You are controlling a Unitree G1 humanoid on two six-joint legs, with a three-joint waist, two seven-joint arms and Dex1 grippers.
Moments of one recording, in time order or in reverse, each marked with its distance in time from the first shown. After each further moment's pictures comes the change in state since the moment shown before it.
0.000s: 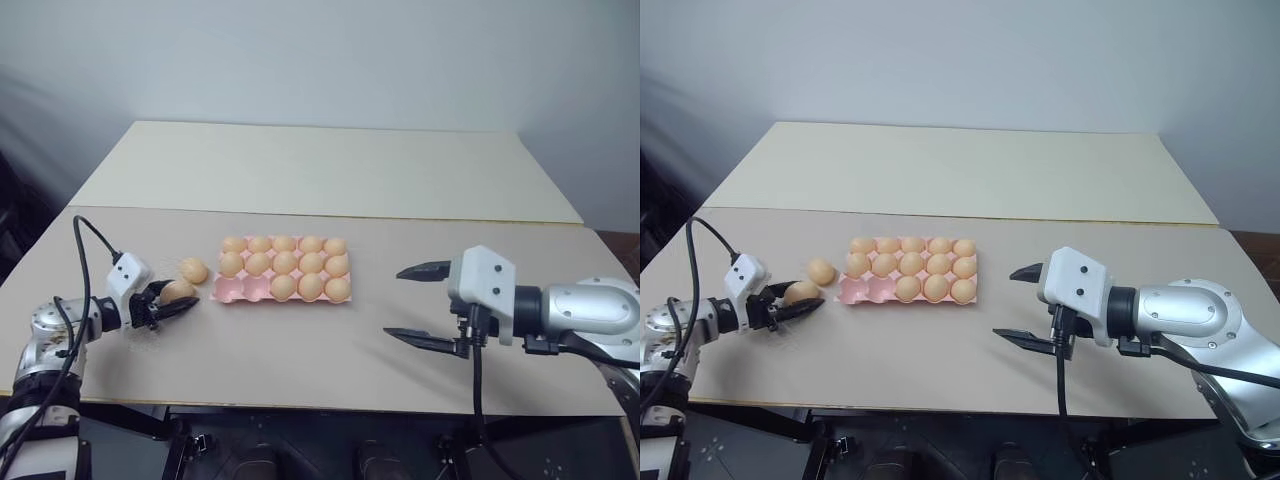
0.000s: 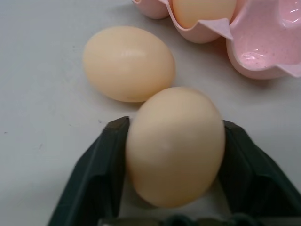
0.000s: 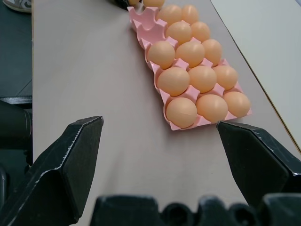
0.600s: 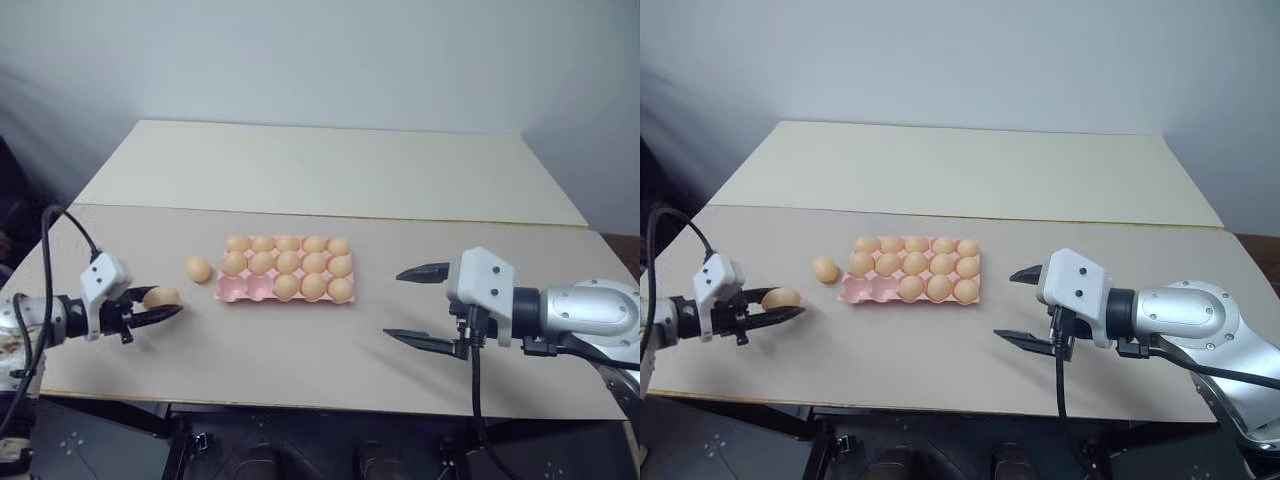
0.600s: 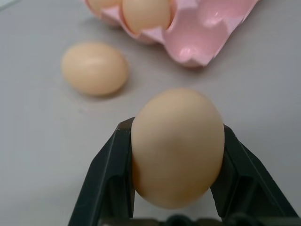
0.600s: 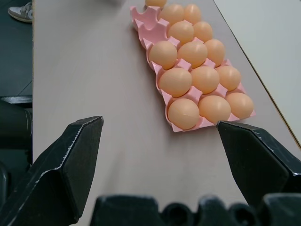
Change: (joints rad) left arm 0.161 0.146 0.060 -0.354 -0.114 0.130 -0.108; right arm 0.007 0.000 0.007 0.000 -0.010 0.000 -0.013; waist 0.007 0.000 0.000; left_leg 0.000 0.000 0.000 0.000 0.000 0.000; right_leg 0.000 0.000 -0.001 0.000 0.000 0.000
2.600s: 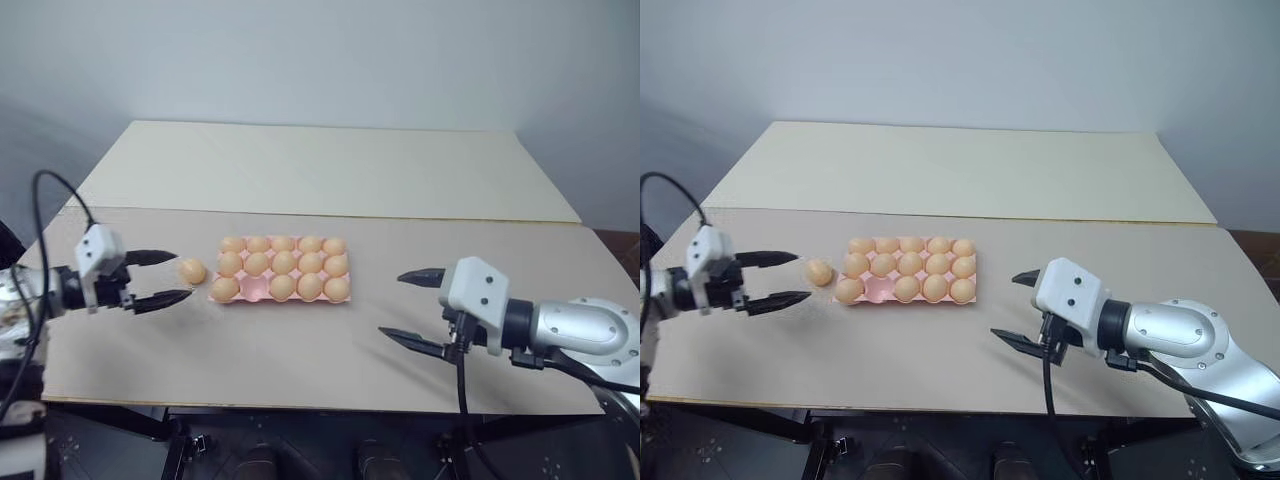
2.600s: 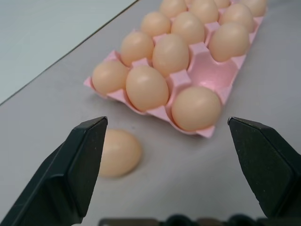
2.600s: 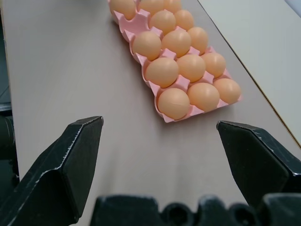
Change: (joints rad) left arm -0.104 0.002 0.037 0.131 -0.020 -0.101 -0.125; right arm 0.068 0.039 -0.002 -0.069 -0.008 0.031 -0.112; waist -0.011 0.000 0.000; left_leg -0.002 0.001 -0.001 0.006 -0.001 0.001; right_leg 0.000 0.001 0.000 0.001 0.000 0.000
